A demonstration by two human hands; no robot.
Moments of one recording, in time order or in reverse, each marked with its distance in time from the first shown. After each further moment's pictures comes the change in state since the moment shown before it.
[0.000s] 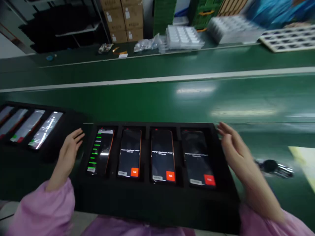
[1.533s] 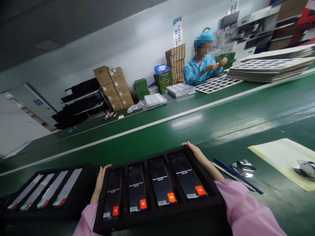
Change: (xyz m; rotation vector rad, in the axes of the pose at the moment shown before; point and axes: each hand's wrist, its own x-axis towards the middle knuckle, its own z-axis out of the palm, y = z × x) left_hand 0.090 -0.014 0.066 -0.602 -0.274 -0.230; right_hand 0.084 0.021 0.036 0.698 -0.144 0.253
